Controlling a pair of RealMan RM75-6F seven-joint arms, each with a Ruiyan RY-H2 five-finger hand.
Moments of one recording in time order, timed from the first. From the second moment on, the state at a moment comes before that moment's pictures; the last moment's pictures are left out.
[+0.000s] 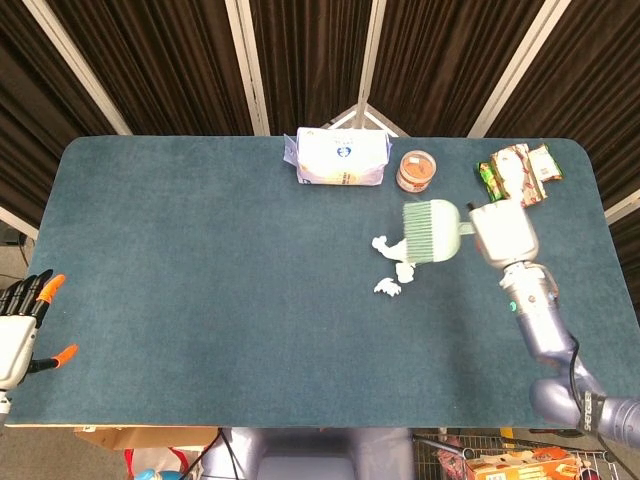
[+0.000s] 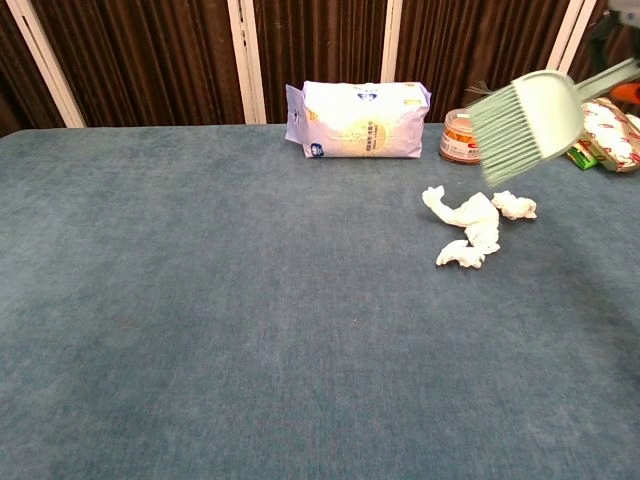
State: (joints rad) left arm -0.11 -1.10 -0.03 -1.64 1.48 1.43 0.05; right arm 0.70 -1.14 0.23 -1.66 -1.03 1.06 -0.78
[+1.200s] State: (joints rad) left arm -0.11 -1.10 -0.03 -1.63 1.47 1.43 0.04; right arm 0.77 -1.40 0.12 -1.31 -0.89 1.03 -0.98
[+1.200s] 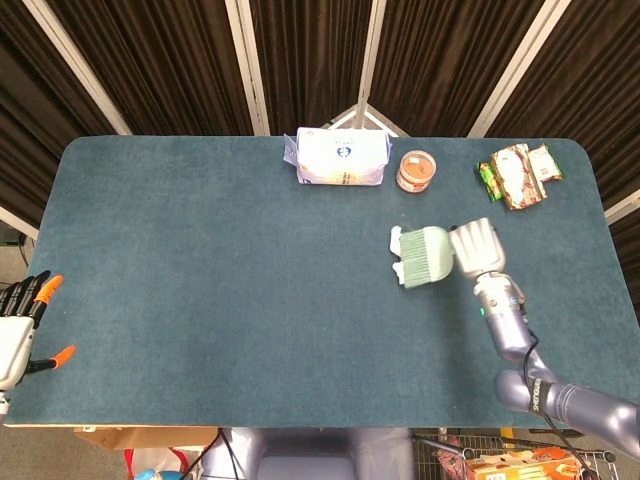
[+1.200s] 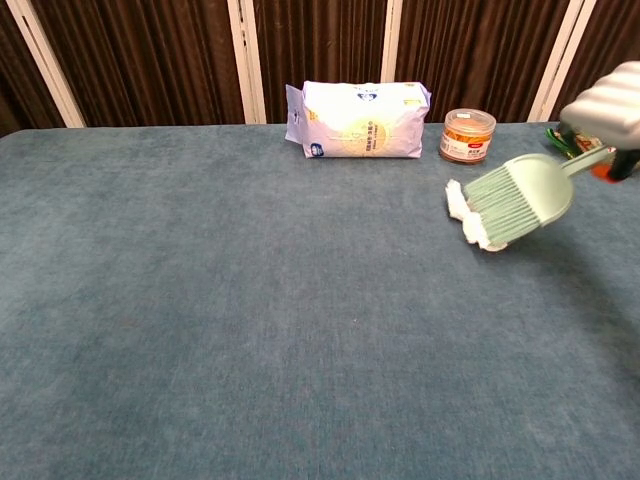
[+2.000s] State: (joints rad) left arm -0.11 -1.11 -0.03 -1.64 1.47 1.43 0.07; right arm 0.73 -1.22 0.15 -1.57 -1.03 1.17 -0.90
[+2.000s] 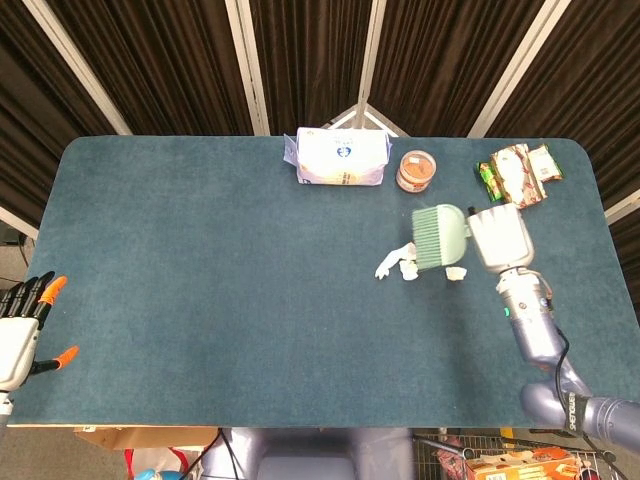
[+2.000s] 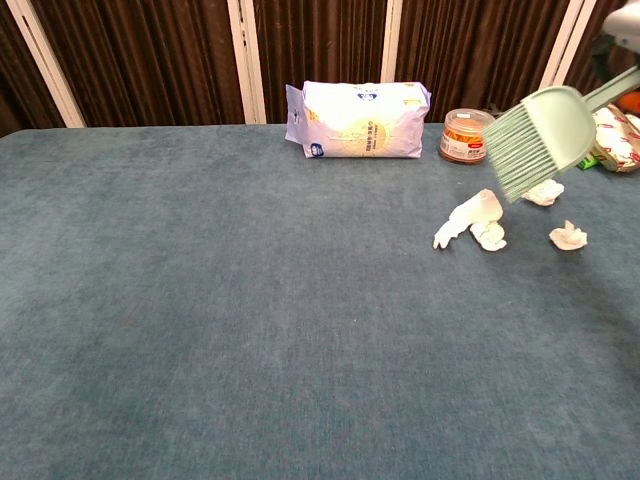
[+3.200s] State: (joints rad) left arm -0.11 -1.10 -0.03 -1.63 1.47 1.43 0.05; right arm 0.73 -1.39 0.10 -1.26 -0.95 1.12 -1.00
